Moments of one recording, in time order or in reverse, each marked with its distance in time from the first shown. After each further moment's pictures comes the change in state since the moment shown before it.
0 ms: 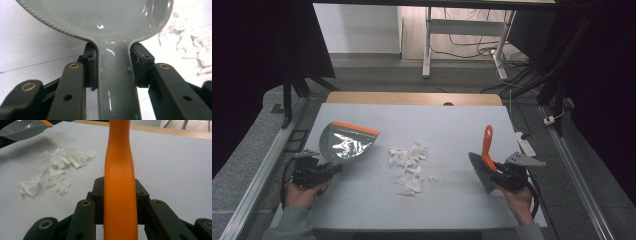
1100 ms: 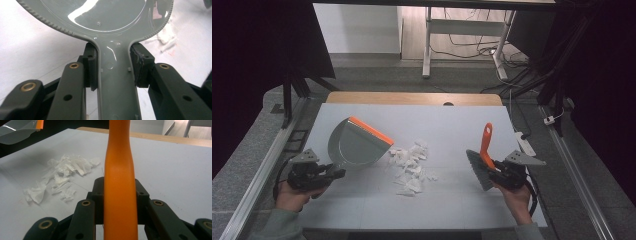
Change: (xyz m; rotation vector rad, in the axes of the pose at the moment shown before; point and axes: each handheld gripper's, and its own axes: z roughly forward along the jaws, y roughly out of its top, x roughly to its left) left arm -0.020 0.005 -0.027 -0.007 -0.162 0.290; right arm 0.005 0.007 0.001 -0.037 0.024 -0.005
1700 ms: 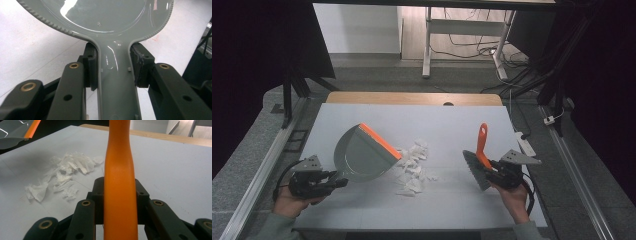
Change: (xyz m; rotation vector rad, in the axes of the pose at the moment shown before) left arm -0.014 -0.004 -0.004 0.038 -0.071 0.112; right arm 0.003 0.001 0.008 0.013 0.021 -0.022
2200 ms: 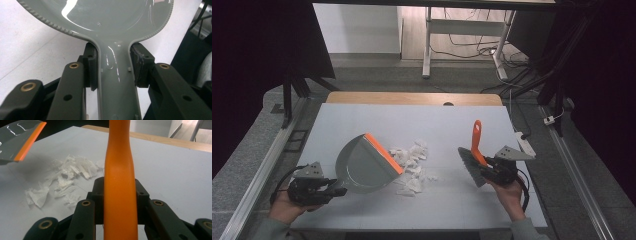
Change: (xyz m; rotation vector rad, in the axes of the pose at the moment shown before) left arm -0.009 -0.007 -0.001 0.100 -0.044 0.068; right arm 0.005 0.010 0.014 -0.002 0.009 -0.020
